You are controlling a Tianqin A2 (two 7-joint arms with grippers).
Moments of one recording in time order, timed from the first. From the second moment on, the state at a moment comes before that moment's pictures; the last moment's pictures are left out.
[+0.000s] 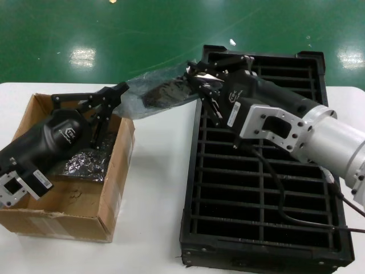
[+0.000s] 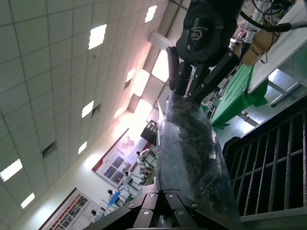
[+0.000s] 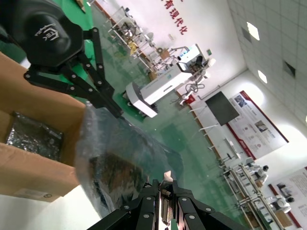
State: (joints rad) left arm -0.56 -0.45 1.36 -0.99 -2.14 1.20 1.28; right arm 0.67 0.26 -1.91 1.73 0.88 -0.70 0.15
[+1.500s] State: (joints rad) left arm -0.58 -0.44 1.30 -0.89 -2.18 1.22 1.33; right arm 0.65 0.02 -1.67 2.03 0.30 -1.05 0.38
